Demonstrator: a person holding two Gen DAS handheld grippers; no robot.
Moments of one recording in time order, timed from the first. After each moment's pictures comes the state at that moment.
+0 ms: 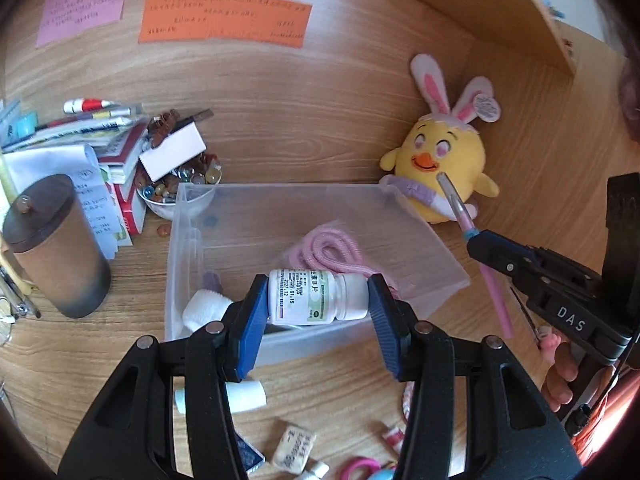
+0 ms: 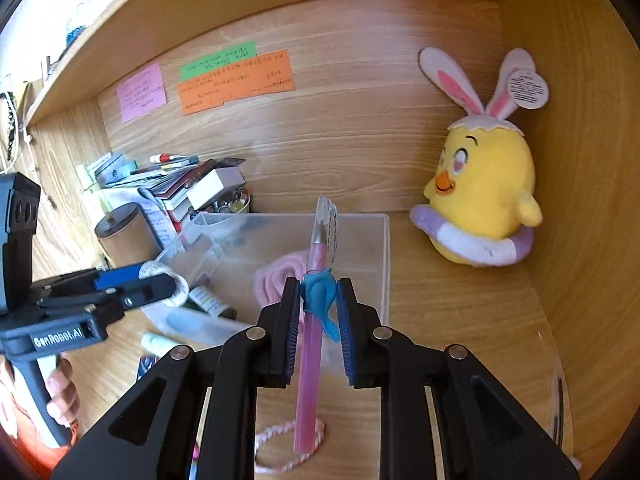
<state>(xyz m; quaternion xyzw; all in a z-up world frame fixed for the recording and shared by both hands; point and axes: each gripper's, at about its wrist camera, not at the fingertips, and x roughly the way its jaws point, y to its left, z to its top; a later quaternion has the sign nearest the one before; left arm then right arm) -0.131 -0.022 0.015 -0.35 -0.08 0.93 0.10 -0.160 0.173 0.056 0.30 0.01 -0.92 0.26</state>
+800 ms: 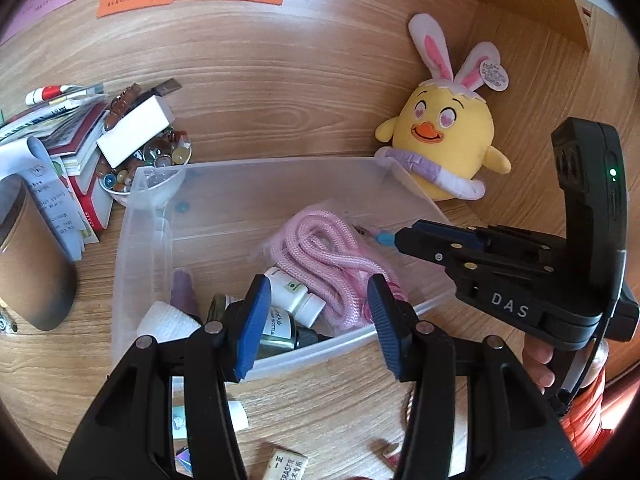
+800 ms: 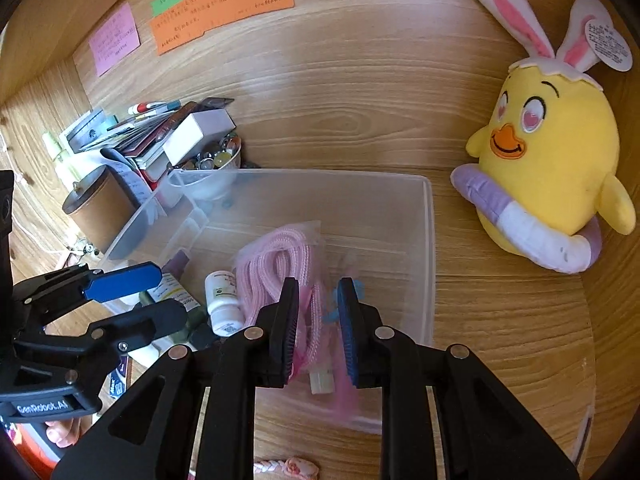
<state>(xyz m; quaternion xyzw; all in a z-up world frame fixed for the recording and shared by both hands) -0.158 -0.004 -0.002 -0.39 -0.07 0.91 0.12 -0.219 0.140 0.018 0.39 0.04 -0.88 0.28</state>
